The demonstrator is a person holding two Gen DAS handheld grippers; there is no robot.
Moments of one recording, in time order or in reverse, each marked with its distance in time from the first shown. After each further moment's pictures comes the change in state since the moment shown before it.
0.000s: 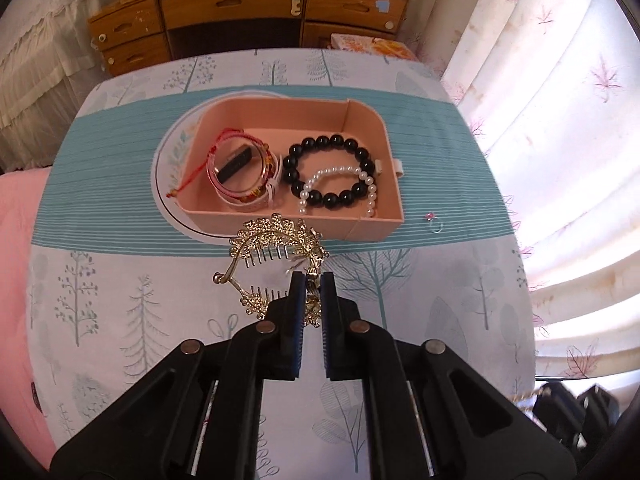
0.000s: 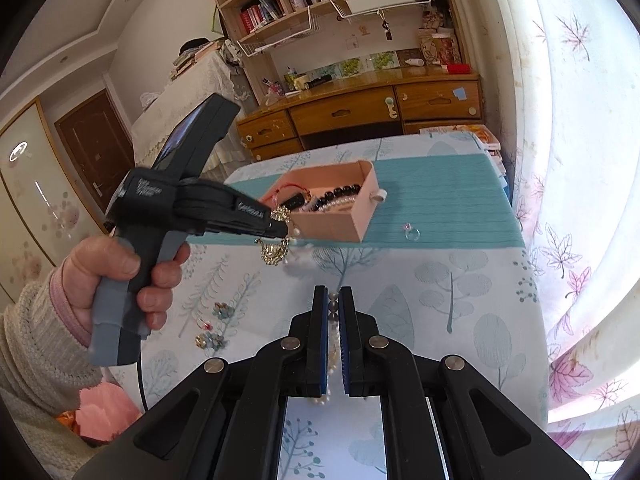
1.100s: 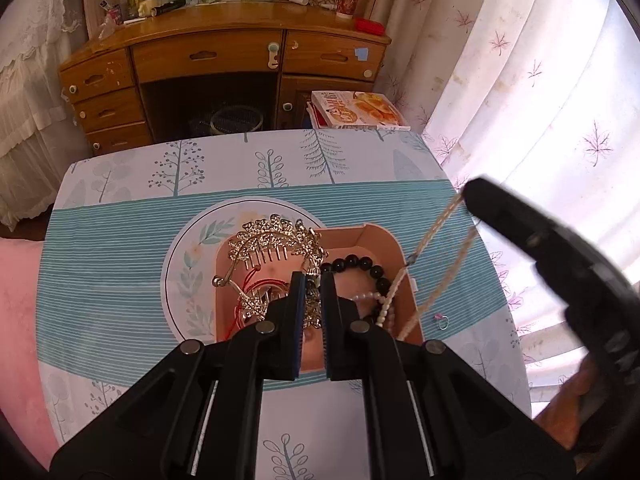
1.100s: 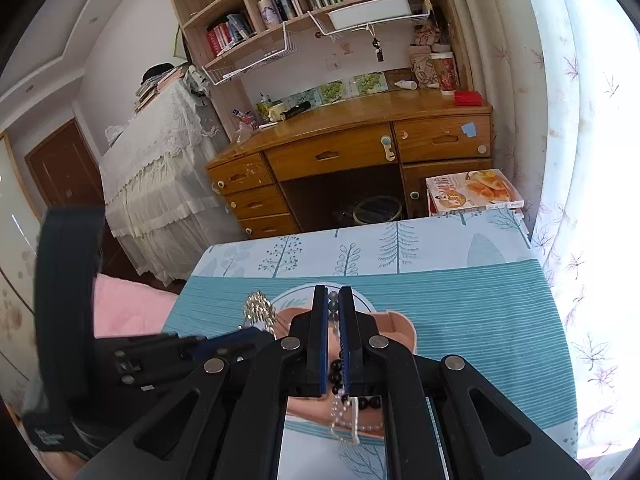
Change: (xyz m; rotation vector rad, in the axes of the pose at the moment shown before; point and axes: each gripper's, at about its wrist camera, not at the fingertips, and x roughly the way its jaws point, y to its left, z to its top) left arm -0.004 0.047 0.112 0.080 -0.110 -0.102; right arm 0.161 0.052 0.227 0.074 -0.058 -0.080
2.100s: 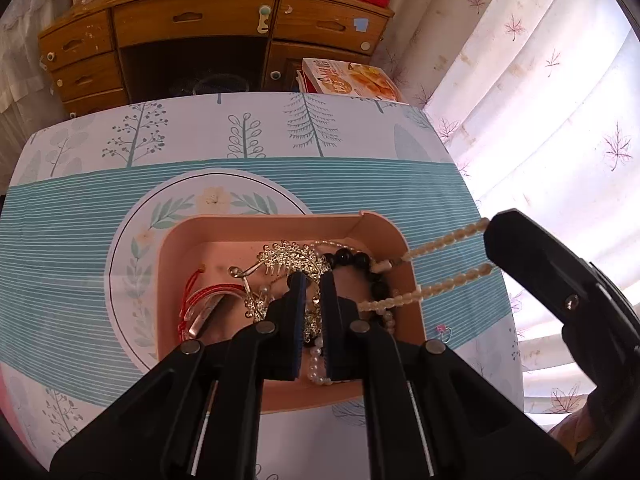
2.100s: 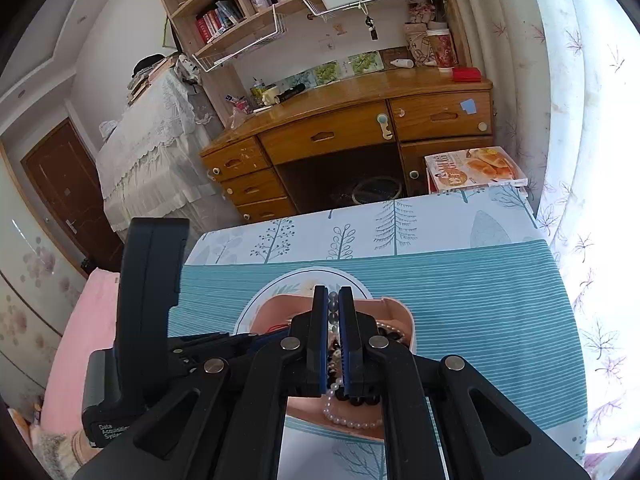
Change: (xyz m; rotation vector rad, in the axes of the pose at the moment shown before) left arm 0.076 0.002 0.001 -0.050 0.094 -0.065; right arm 0.051 -0.039 -0.015 0.017 0.075 -0.007
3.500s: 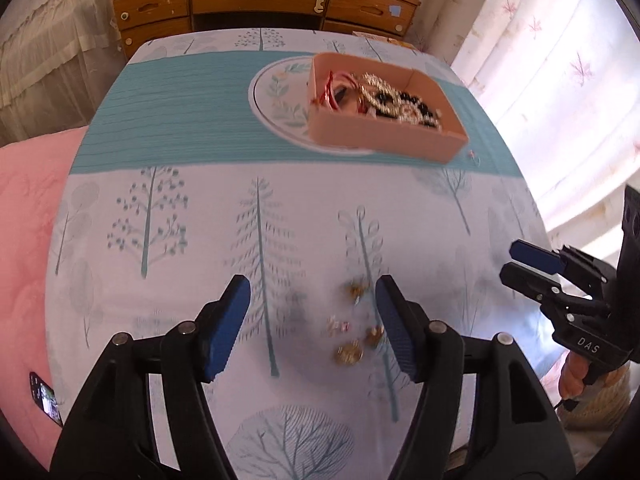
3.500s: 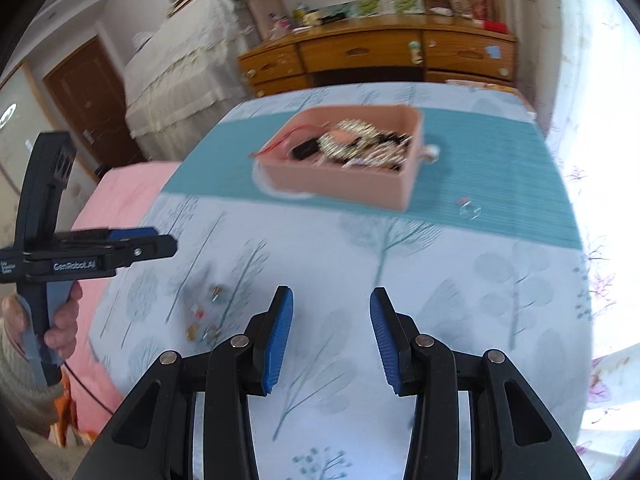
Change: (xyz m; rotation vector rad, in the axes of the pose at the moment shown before) left arm -0.130 0.068 -0.236 -0.036 -0.001 0.103; right arm -0.097 0.004 -0.221 -0.212 0.260 0.070
